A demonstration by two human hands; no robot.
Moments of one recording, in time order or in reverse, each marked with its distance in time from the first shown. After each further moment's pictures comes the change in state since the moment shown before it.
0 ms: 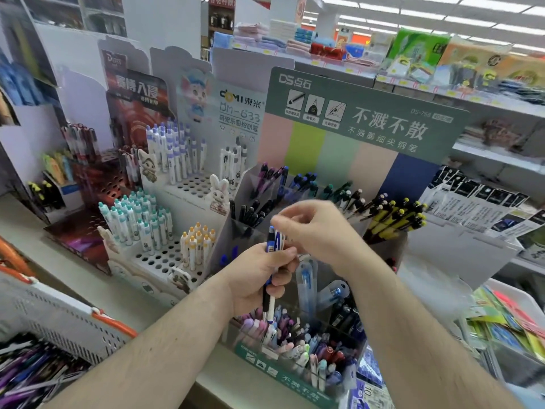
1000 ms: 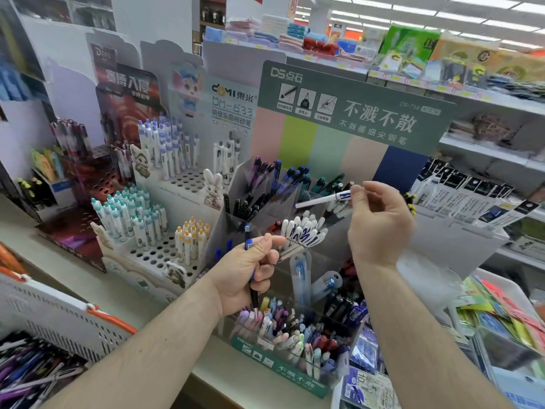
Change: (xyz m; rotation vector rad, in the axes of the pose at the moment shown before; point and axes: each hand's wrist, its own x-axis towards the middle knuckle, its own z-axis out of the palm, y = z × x) left_hand -0.005 -0.015 -0.009 -0.156 0.126 0.041; right_hand 0.006 0.068 -0.019 0.137 1.084 -0.251
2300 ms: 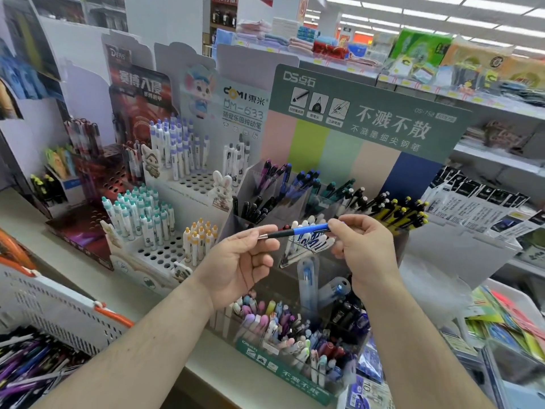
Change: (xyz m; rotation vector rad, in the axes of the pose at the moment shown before) left_hand -0.010 0.021 -0.016 -0.200 -0.023 0.060; right_hand -0.019 -0.027 -0.008 0.179 -0.464 0.705
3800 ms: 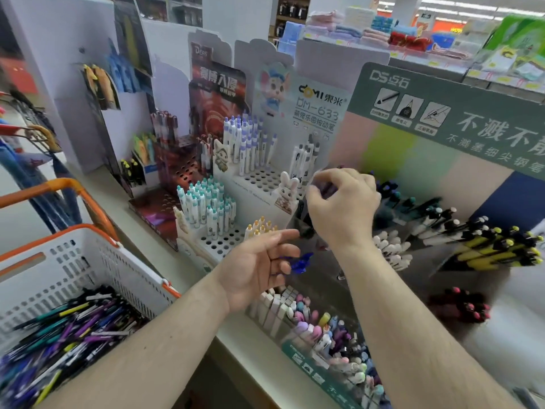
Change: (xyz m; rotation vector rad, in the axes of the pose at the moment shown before) left_hand -0.027 0.031 -0.046 0.152 0.112 0.028; right_hand 0.009 -0.022 0.134 -0.653 -0.050 -0.682
